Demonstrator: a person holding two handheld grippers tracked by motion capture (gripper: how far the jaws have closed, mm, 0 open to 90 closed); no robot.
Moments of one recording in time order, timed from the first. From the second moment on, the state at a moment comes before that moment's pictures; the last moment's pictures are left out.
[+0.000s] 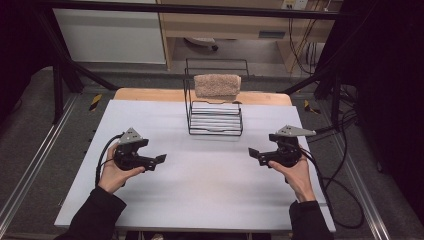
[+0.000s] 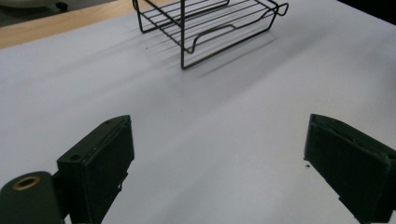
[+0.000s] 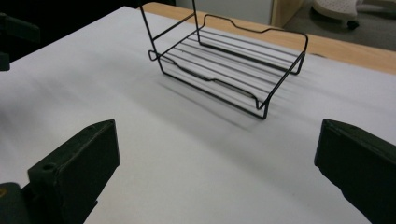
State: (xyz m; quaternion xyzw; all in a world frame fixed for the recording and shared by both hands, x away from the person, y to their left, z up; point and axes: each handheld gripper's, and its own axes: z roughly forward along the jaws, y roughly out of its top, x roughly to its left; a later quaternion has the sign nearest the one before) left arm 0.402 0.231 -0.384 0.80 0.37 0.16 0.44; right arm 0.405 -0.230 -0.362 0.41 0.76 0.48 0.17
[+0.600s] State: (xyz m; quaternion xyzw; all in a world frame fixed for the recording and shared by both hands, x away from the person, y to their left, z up) left arm 0.373 0.267 -0.427 0.80 0.39 0.16 0.43; right arm 0.370 -0.268 -0.432 0.41 0.77 0.47 0.12
